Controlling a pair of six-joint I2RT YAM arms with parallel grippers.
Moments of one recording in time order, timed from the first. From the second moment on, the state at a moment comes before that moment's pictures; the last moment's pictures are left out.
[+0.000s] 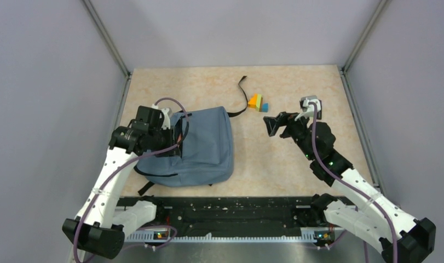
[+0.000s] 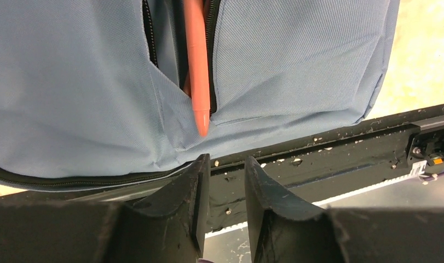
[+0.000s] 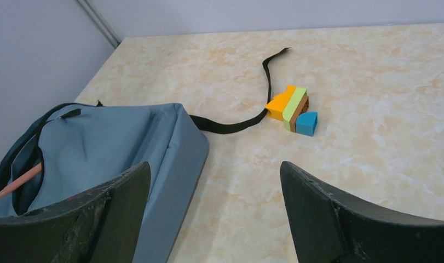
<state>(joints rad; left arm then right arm) -0.25 1.02 1.14 -1.16 0.18 -0.31 0.59 0.79 0.65 0.08 0.18 0.31</state>
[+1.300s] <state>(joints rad) -0.25 1.12 1.15 -0.92 0.10 -0.23 0.59 0.80 0.65 0.06 0.24 0.29</state>
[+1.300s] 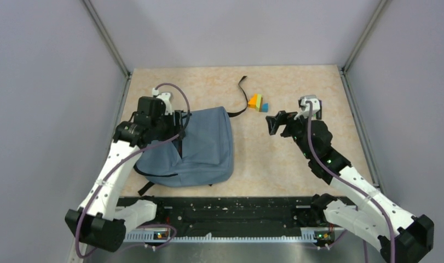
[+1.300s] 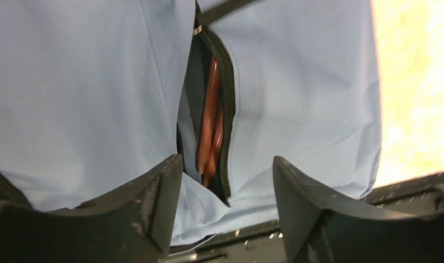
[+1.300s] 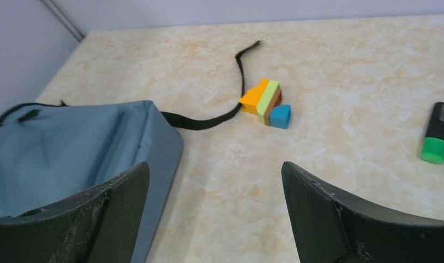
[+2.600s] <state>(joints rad) -0.20 0.91 0.89 -0.57 -0.04 -0.24 -0.10 2.01 1.39 -0.26 0.15 0.11</state>
